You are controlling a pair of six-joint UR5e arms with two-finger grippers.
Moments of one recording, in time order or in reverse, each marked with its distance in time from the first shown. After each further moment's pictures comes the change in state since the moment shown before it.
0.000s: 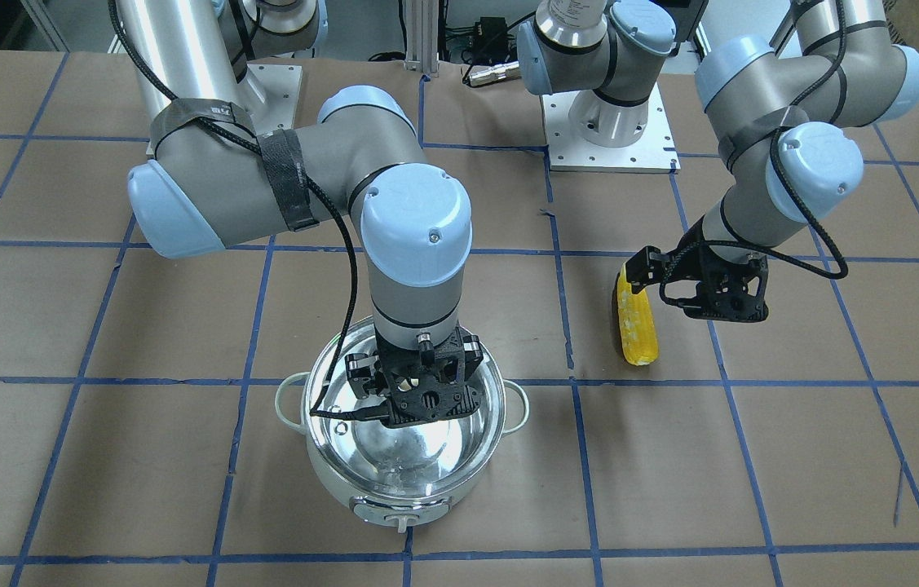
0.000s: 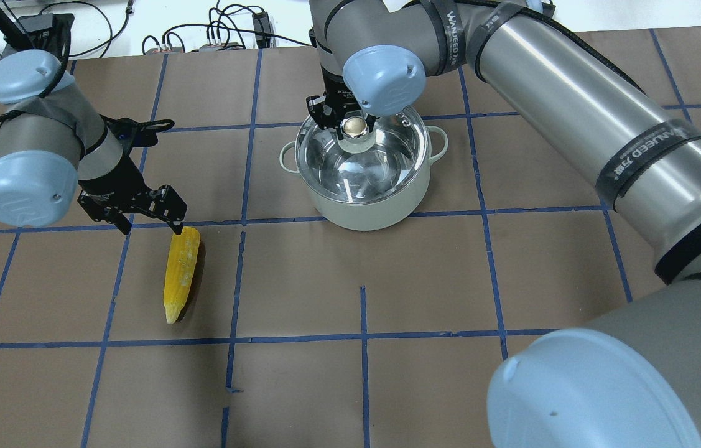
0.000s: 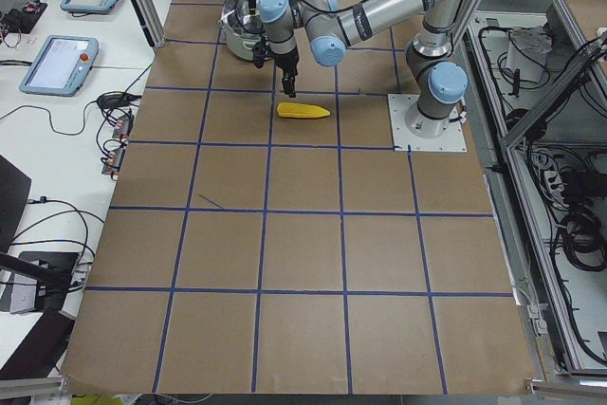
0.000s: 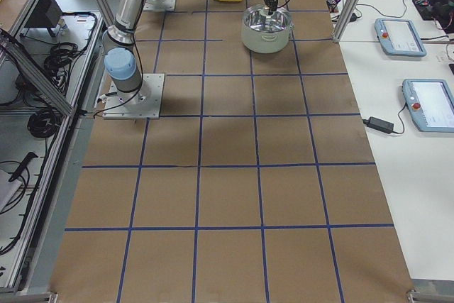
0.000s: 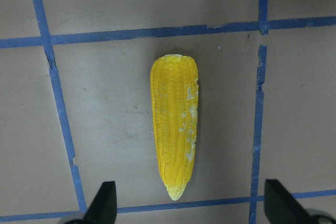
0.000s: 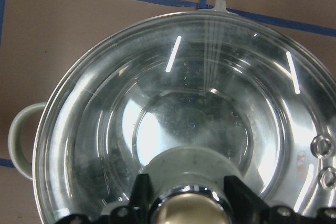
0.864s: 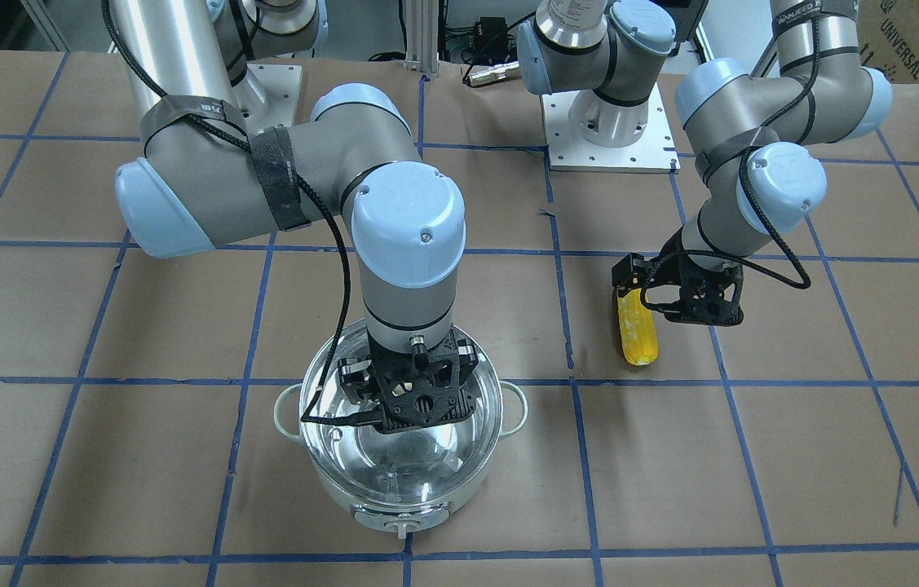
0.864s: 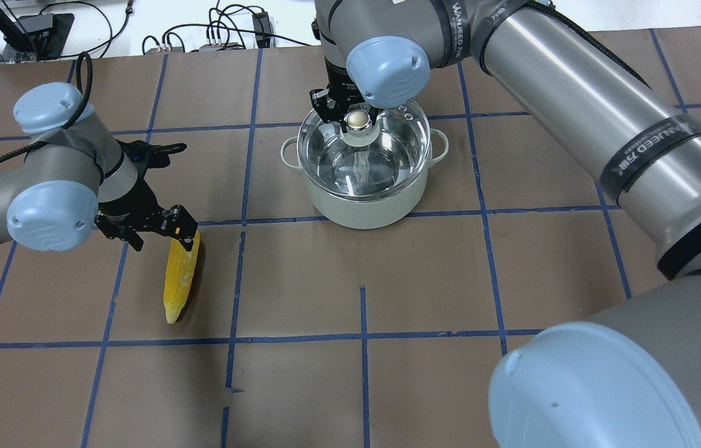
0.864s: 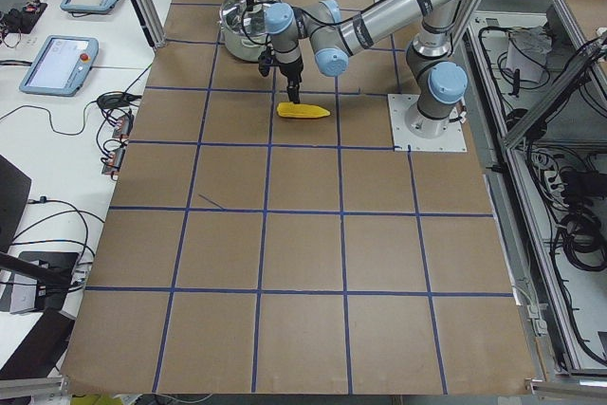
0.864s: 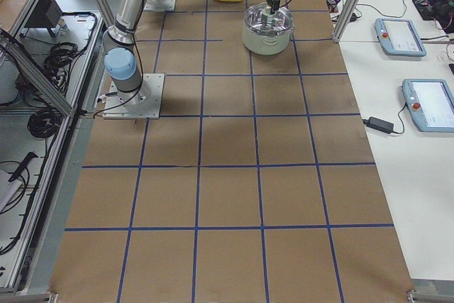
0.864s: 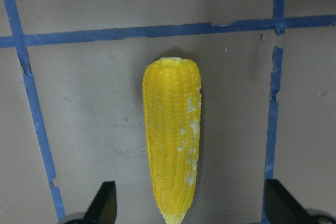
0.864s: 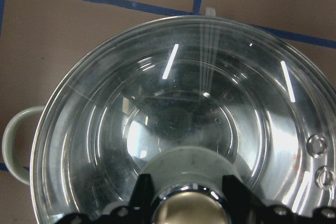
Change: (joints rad) left arm -0.003 -0.017 -0.080 0.079 0.000 0.001; right arm -0.011 0.000 -0.023 0.011 -0.007 -0.019
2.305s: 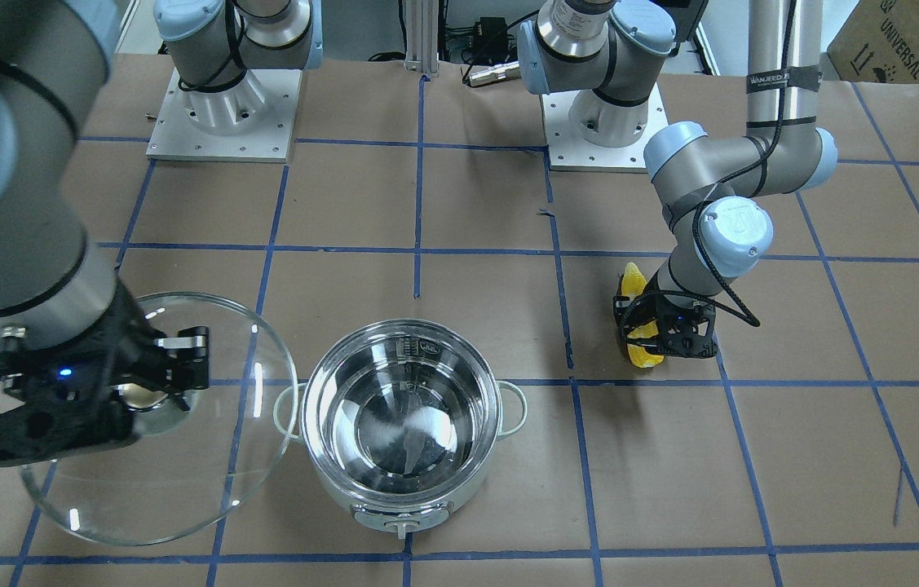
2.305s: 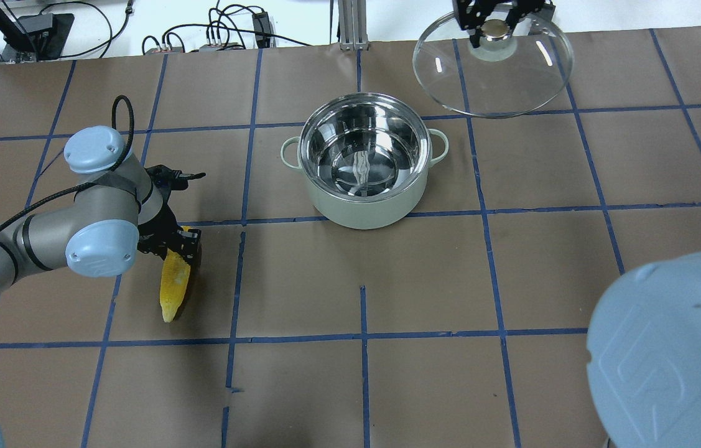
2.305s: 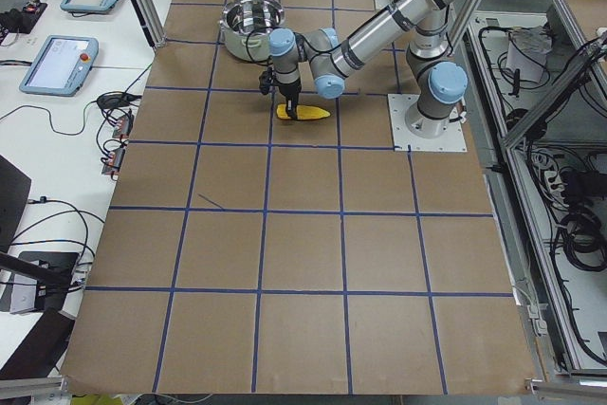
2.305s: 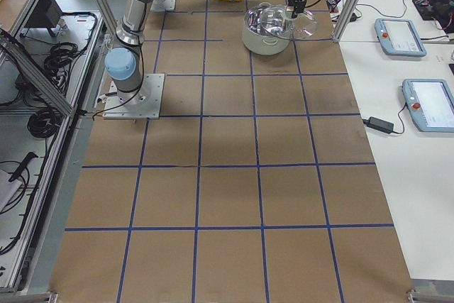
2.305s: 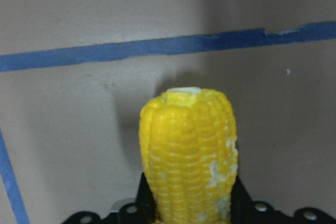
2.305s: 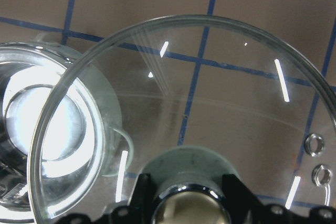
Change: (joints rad) left arm -0.012 -0.129 -0.087 0.284 0.053 0.005; right arm -0.334 -0.083 -0.214 0.319 0.007 -0.355
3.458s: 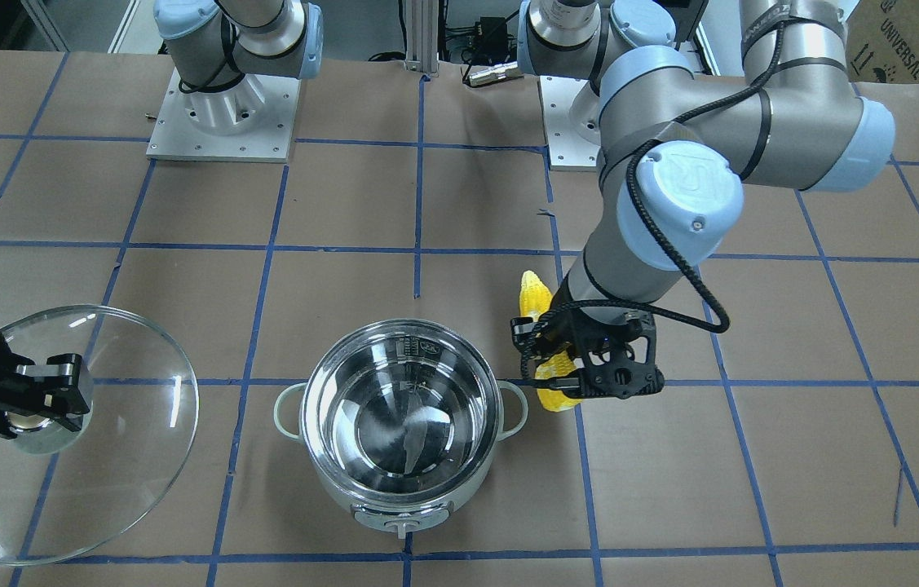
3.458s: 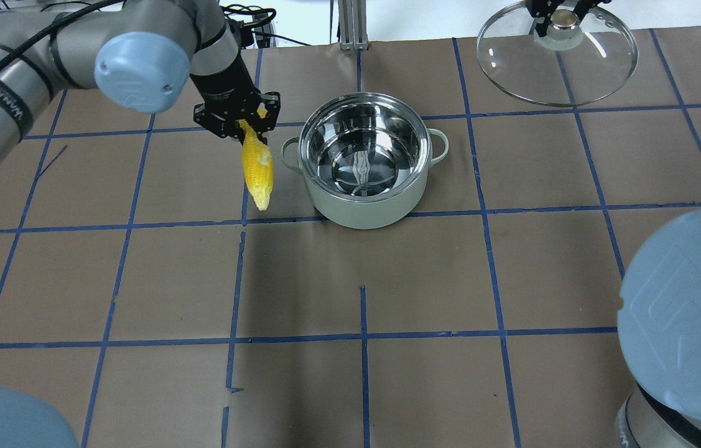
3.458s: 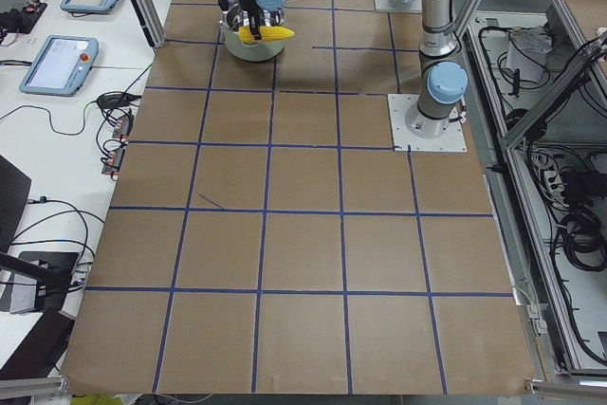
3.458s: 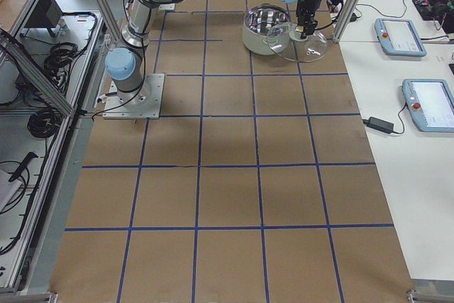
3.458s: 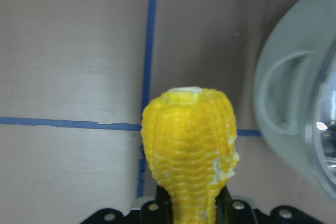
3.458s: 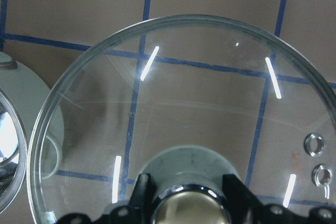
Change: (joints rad) left arm -0.324 -0.122 0.702 -0.515 -0.140 -0.477; right arm -0.112 0.020 -0.015 0.013 0.012 -0.059
